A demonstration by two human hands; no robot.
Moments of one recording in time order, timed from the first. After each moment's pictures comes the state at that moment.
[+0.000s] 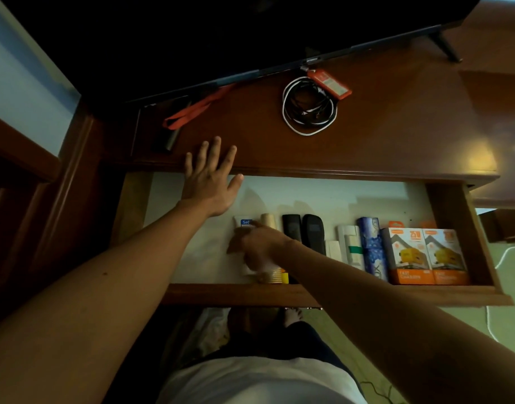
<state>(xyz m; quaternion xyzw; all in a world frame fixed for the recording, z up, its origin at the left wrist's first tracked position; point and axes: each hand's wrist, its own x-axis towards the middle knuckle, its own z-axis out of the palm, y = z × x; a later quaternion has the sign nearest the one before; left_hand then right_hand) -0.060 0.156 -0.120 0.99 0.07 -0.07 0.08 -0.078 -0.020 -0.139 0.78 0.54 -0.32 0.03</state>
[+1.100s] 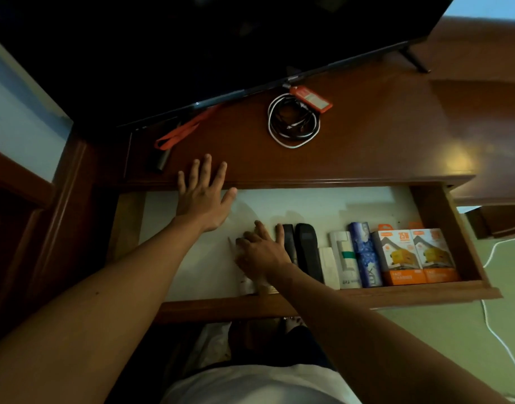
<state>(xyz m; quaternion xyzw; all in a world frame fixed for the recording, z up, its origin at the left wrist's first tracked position) -0.059 0.153 -0.114 0.99 0.08 -0.09 0.09 -0.099 -0.033 -0.152 0.91 0.31 -0.26 -0.06</state>
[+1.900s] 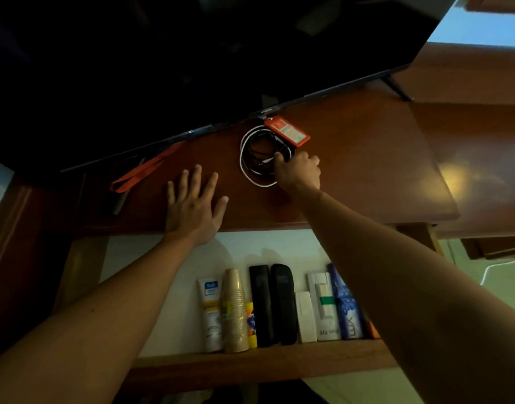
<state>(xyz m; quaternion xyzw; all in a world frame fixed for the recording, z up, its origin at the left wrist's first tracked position) 0.026 0.123 -0.122 0.99 0.08 -0.01 0.07 0.147 -0.078 -0.055 0.94 -0.10 -0.11 -0.31</state>
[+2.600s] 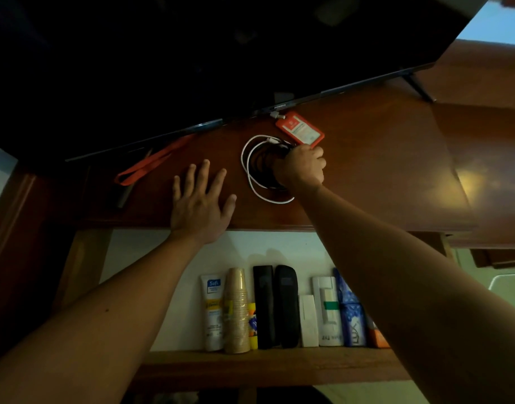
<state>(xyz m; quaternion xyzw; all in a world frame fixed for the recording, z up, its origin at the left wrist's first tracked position) 0.023 0.119 -0.123 0.99 0.09 0.02 0.07 0.164 -0.055 -0.064 0.97 -0.07 -0.11 -0.20</state>
